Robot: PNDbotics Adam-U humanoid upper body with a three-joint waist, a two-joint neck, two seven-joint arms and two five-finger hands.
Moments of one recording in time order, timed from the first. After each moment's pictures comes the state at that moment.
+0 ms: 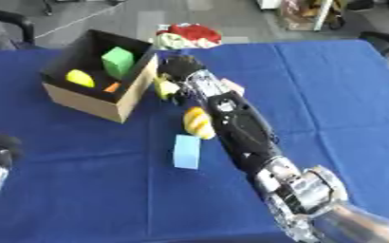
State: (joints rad) left arm -0.11 0.17 -0.09 -1.82 -0.11 0.01 -0.33; right arm -0.95 -0.13 0.04 -0.72 1.52 -0.22 0.03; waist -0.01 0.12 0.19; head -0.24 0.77
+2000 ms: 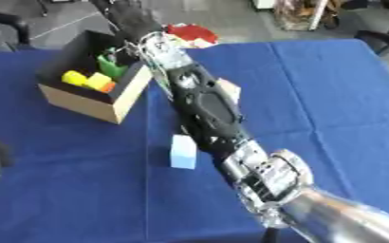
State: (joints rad) left arm -0.11 0.17 -0.10 -1.82 -0.10 0.01 -0.34; right arm -1.04 -0.15 0.08 -0.93 1.24 -0.19 -0.05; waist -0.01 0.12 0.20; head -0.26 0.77
